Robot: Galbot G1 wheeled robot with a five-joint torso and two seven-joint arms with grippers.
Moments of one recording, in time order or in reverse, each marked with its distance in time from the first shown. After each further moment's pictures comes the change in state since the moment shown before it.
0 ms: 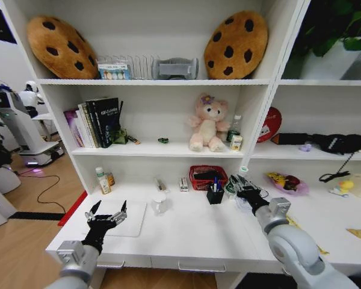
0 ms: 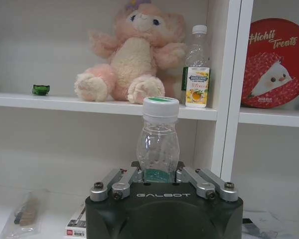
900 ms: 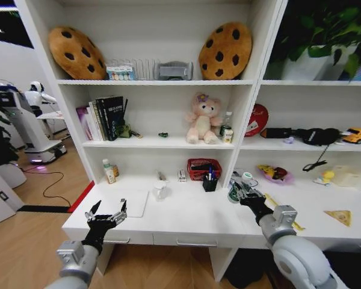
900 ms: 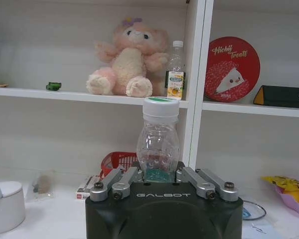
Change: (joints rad) left arm 0.000 0.000 0.000 0.000 0.000 0.000 -0.001; right arm -0.079 0.033 -0.007 0.041 -0.060 0.024 0.069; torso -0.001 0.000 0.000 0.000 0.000
